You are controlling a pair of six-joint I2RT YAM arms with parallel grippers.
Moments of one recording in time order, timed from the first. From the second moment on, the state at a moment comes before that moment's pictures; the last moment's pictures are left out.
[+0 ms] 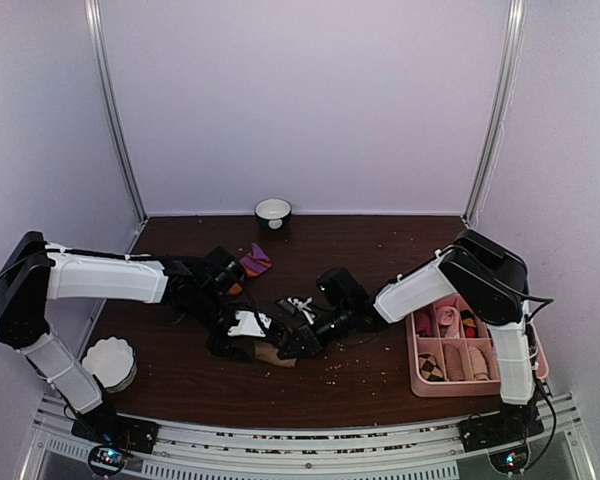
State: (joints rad) left arm -0.81 1.60 0.96 -0.52 0.33 0.99; right arm 0.86 2.16 1.16 0.22 -0.83 0.33
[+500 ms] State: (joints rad) left arm -0.87 1.74 1.04 -0.52 0.31 0.98; right arm 0.86 2.18 1.19 0.20 -0.85 0.40
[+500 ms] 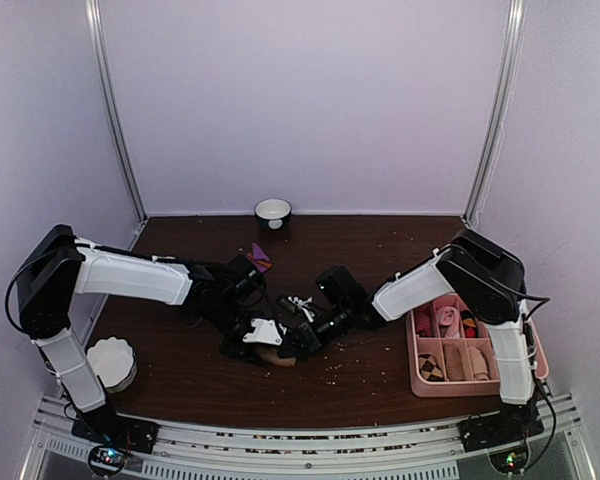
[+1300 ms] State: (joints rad) left arm -0.81 2.02 1.39 -0.79 0.37 0.76; right arm 0.85 1.93 0.86 0.35 -0.60 0.41
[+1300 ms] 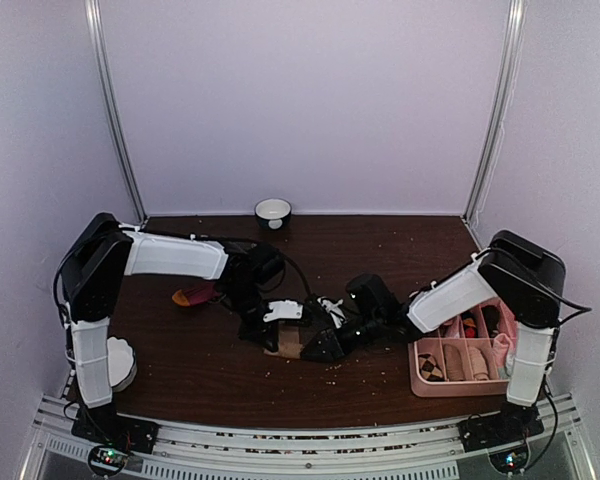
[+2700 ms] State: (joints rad) left arm -0.72 2.36 1.68 -1.22 0.86 0.74; right arm 1.13 1.66 0.68 0.34 -0.04 -0.21
